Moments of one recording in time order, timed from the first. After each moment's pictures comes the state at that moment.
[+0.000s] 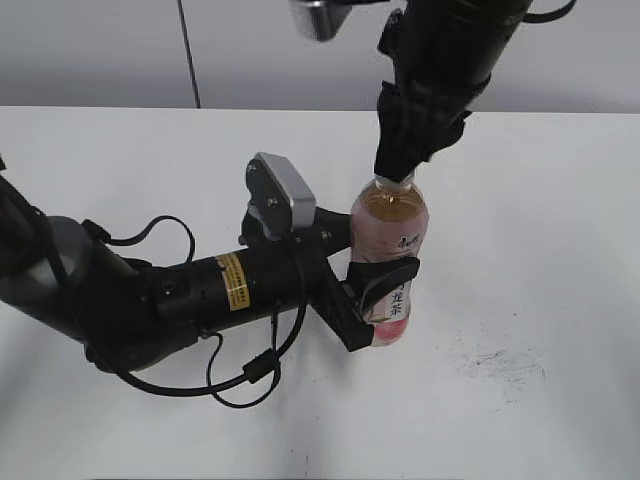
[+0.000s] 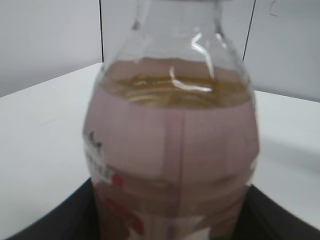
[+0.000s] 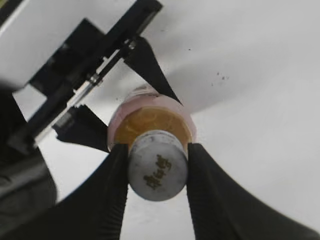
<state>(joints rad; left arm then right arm) -0.65 2.13 -0.81 0.58 -1.18 -0.23 0.62 1.78 -1.63 0.11 1.22 -0.83</state>
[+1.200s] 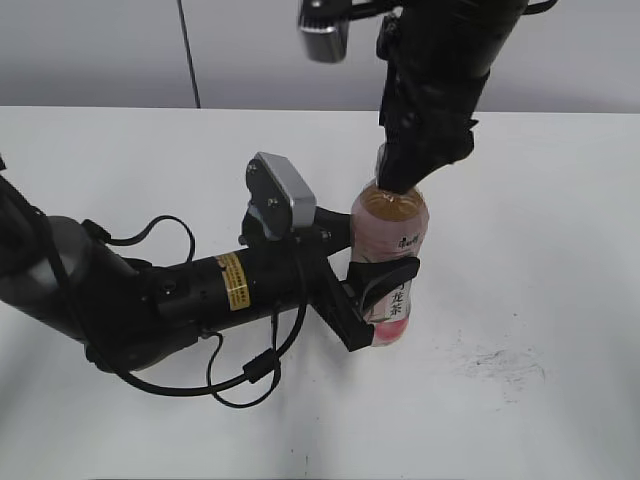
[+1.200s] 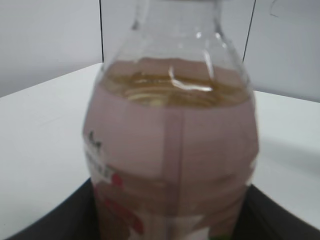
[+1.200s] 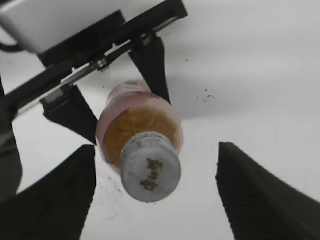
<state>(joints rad) -0.65 2.13 -0.81 0.58 -1.18 -0.23 0.62 1.78 -1.65 0.11 1.22 -0.94</state>
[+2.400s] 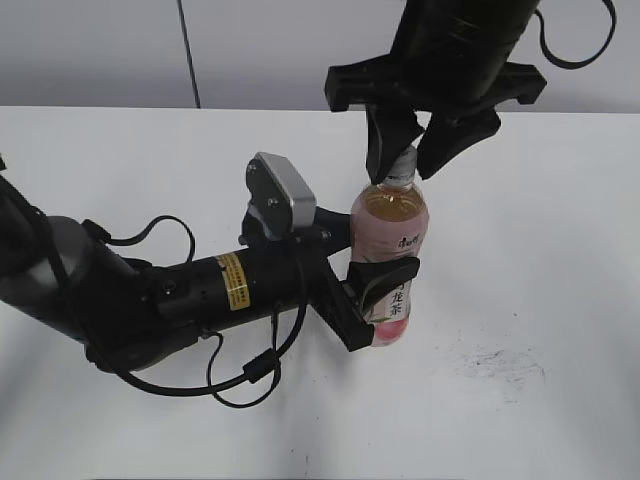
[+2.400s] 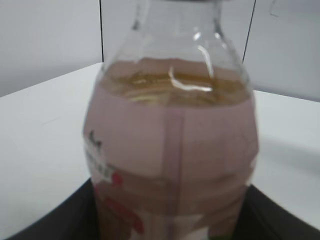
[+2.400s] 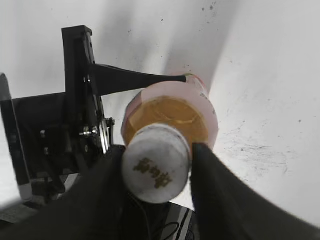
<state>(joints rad) -0.65 2.13 -0.81 0.58 -1.18 -0.23 0.62 1.78 -1.60 0.11 1.22 0.22</state>
